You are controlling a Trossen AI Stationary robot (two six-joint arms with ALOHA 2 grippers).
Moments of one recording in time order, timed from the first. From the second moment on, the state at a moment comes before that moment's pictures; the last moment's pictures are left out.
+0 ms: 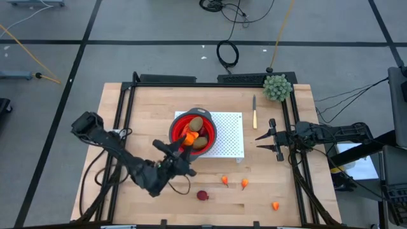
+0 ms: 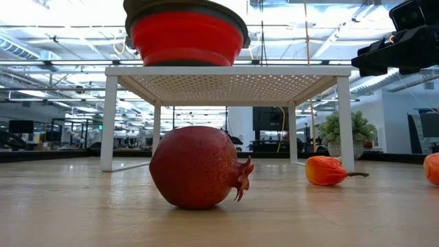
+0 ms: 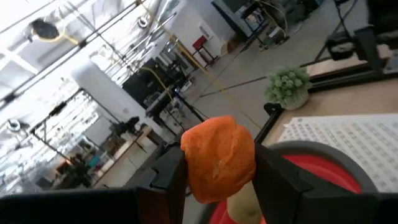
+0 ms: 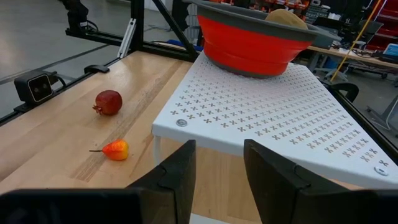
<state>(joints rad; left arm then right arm) -0.62 1.68 1.24 0.63 -1.58 0.86 0.10 0.14 0.16 -0.17 -0.05 -0.16</state>
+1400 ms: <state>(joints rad) -0.35 1.53 1.24 -0.18 -0.93 -0.15 0.10 0.14 0.16 -0.18 -0.05 -0.15</state>
